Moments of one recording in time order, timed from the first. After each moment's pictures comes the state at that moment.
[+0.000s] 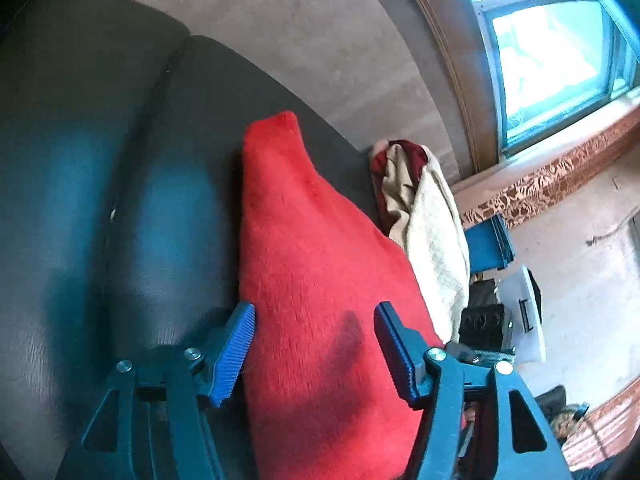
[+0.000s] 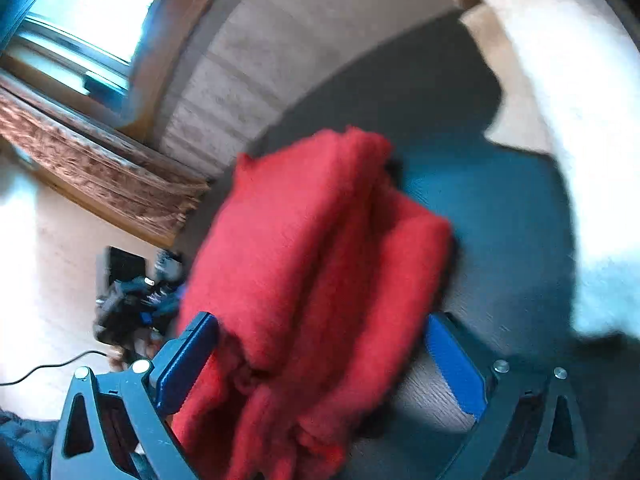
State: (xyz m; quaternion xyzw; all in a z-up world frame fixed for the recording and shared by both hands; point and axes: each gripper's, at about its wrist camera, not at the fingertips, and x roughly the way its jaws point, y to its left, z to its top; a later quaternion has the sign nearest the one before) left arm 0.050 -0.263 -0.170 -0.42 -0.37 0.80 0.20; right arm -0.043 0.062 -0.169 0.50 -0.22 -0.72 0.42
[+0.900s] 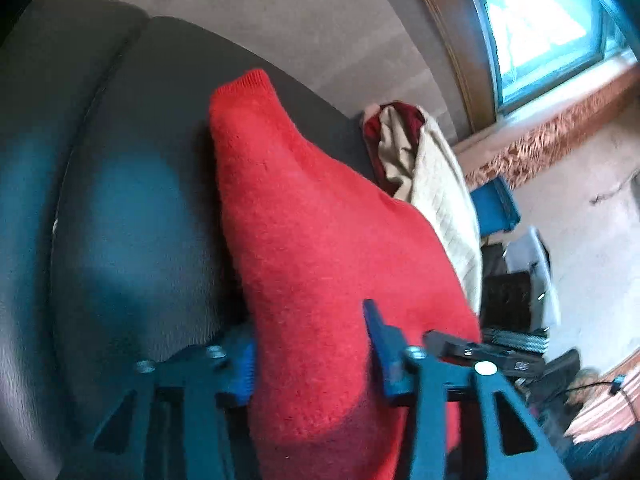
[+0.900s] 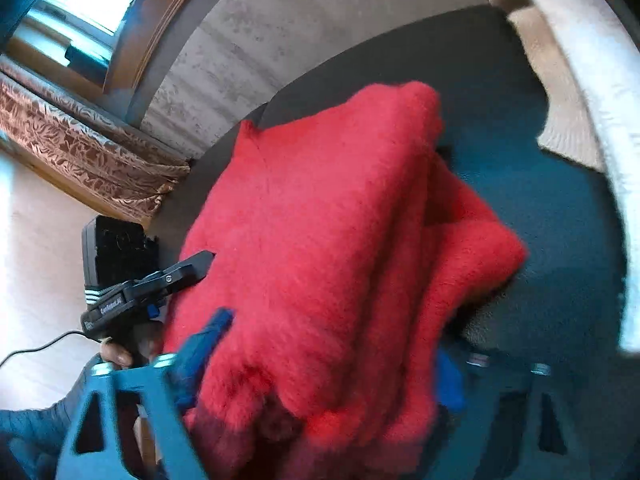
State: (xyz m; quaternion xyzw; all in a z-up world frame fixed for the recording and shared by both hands) left arm 0.033 -0.232 -0.183 -0.44 -0.32 0.80 0.23; right arm -0.040 0.035 -0.169 0.53 -0.16 -0.74 0.38
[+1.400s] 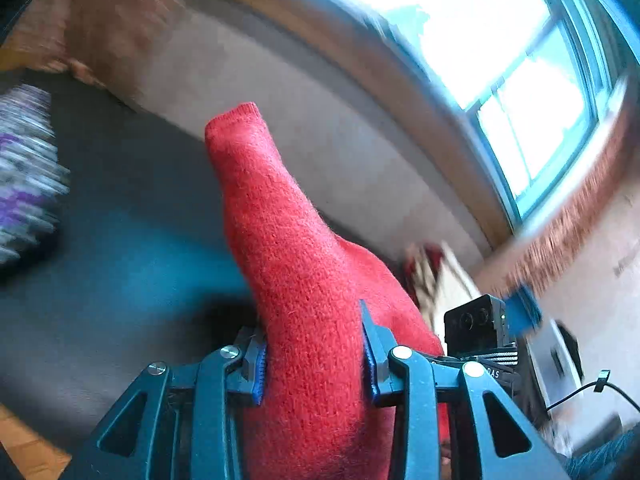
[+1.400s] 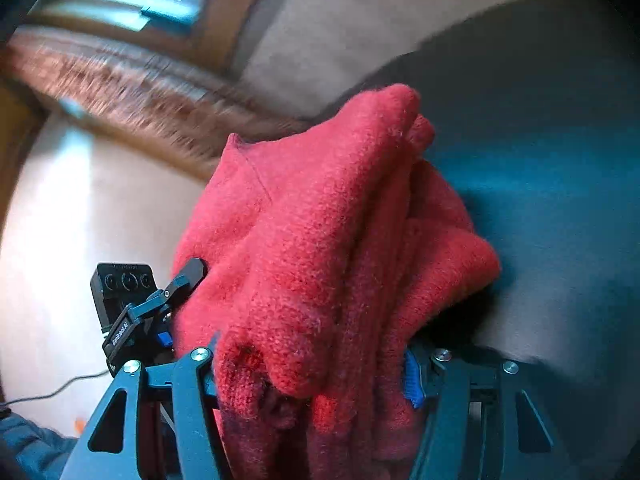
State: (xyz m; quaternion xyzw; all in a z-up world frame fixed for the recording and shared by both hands) left arm 0.221 -0.369 -0.078 -0.25 -0.34 0.91 0.02; right arm 0.000 -0.136 -0.136 0.51 -0.16 -0.62 0.57
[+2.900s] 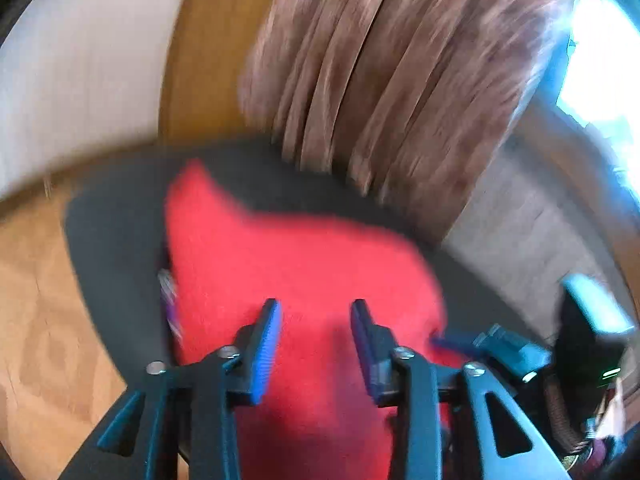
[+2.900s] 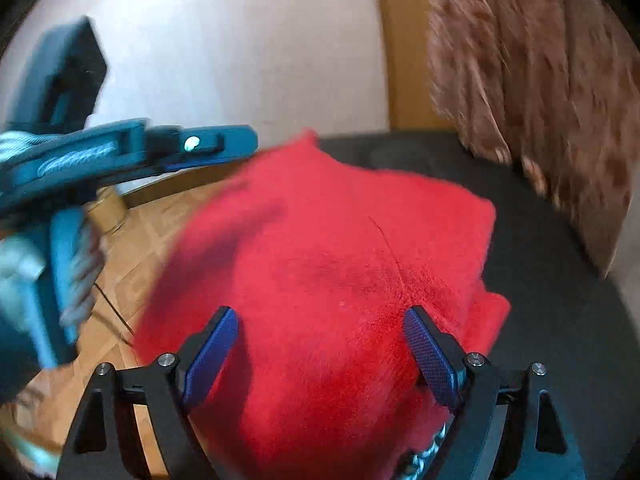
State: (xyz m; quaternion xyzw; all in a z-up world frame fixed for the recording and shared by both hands) left arm 0.291 -0.677 -0.115 -0.29 -0.33 0.83 -0.35; right arm 0.146 -0.594 -0.123 0.30 0.25 -0.55 0.74
